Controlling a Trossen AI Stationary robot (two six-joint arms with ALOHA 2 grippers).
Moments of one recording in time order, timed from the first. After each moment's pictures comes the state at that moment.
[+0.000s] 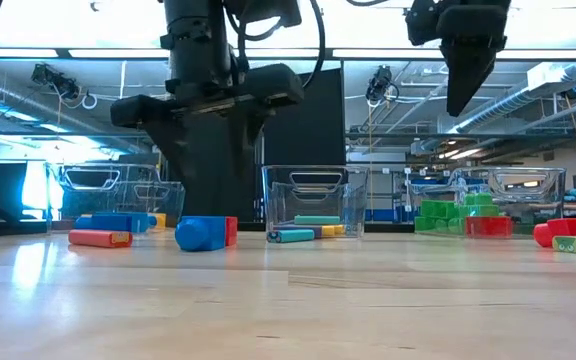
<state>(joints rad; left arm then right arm) -0.17 1.85 1.39 -0.94 -0.16 -1.47 0.05 1.37 1.24 -1.26 0.31 0.54</state>
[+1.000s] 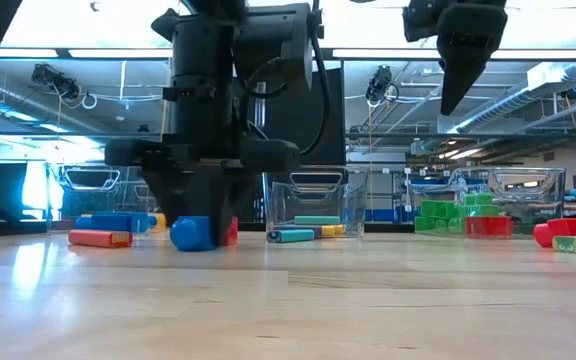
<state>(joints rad) -0.17 2.00 1.39 -0.94 -0.17 -1.47 0.05 1.37 1.24 -1.22 0.32 0.45</state>
